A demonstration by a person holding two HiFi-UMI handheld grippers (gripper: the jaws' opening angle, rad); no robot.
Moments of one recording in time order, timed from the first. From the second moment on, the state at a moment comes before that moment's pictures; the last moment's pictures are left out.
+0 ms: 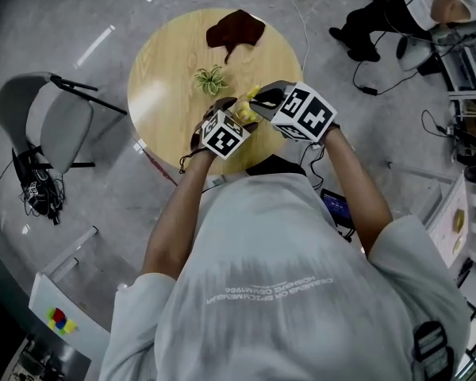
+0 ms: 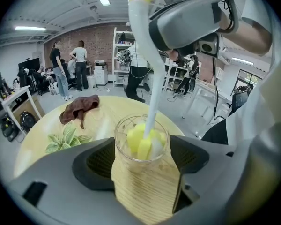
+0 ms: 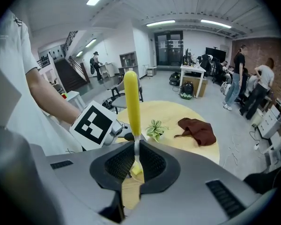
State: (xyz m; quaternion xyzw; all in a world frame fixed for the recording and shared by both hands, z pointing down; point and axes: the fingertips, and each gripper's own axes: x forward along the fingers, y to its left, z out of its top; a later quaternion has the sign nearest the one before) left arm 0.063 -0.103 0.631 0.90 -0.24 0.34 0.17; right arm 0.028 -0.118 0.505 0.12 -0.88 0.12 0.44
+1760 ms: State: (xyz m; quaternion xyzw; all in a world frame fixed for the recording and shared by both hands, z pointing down) left arm 0.061 -0.093 0.633 0.89 -0.24 0.36 0.16; right arm 0.023 -0.104 0.503 0.10 -0.89 0.10 0.43
